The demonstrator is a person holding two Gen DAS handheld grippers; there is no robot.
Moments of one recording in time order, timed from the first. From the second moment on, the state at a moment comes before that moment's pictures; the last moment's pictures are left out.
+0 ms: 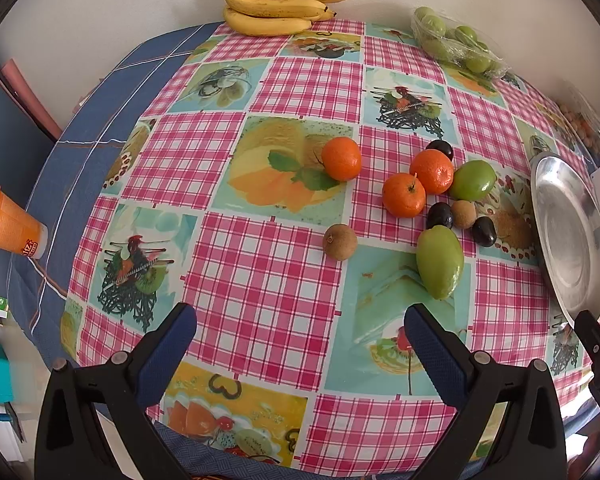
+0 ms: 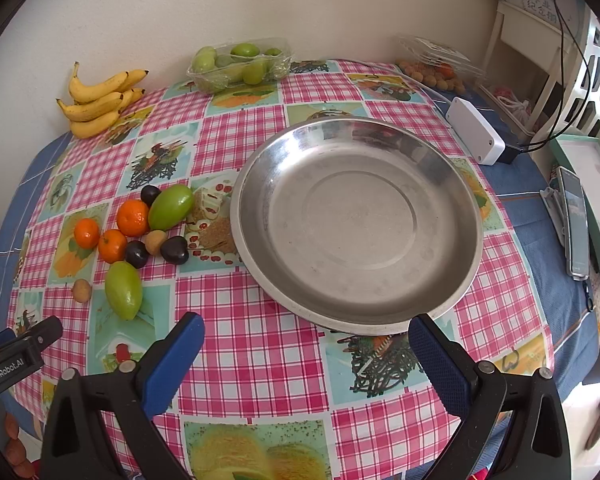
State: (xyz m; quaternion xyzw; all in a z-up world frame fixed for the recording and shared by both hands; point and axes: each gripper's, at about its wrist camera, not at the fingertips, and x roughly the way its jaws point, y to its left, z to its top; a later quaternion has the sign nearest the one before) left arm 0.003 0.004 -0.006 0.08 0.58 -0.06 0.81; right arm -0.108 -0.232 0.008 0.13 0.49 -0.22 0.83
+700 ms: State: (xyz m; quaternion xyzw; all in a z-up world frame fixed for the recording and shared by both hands) left arm 0.003 0.004 -0.005 0.07 0.58 -0.06 0.81; right arm -0.108 -0.231 0.008 0.13 0.49 -0.22 0.83
